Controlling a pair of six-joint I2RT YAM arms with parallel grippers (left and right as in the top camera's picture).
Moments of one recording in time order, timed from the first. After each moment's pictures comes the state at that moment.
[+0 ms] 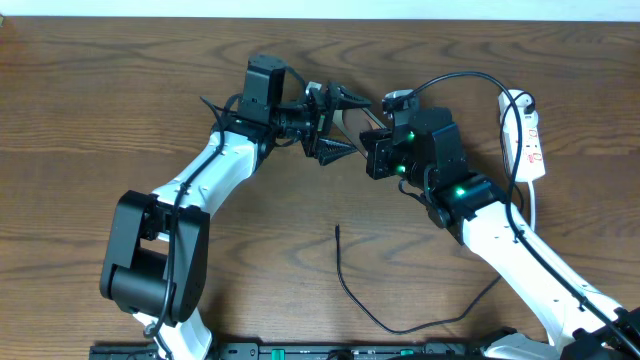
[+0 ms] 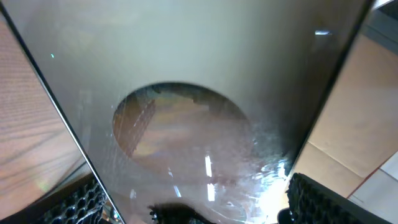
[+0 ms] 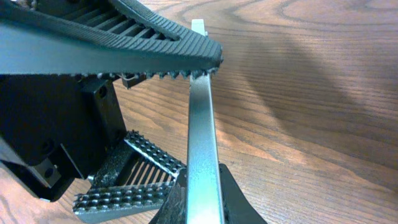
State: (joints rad) left arm -0.31 1.86 1.22 0.03 1.09 -1.53; right arm 0.45 1.41 0.93 -0.11 -0.19 0.36
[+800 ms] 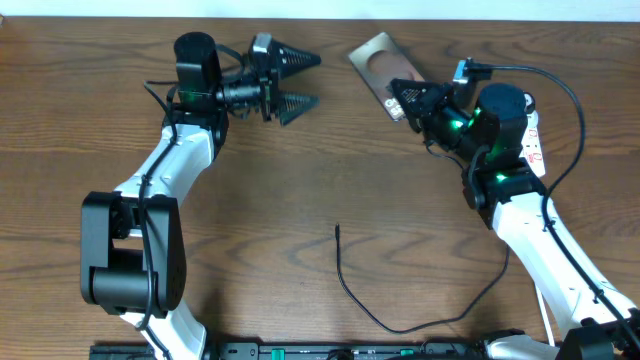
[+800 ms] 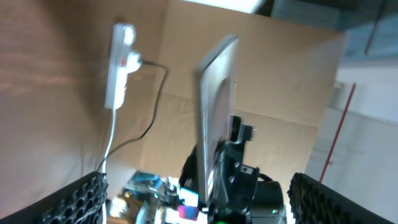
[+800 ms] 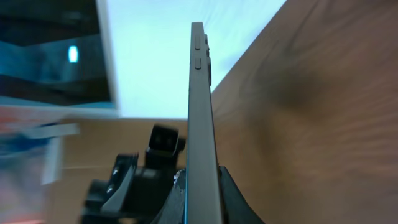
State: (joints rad) left arm -0.10 1.86 1.22 0.47 1.24 -1.57; right arm 0.22 1.42 0.93 0.26 -0.50 1.29
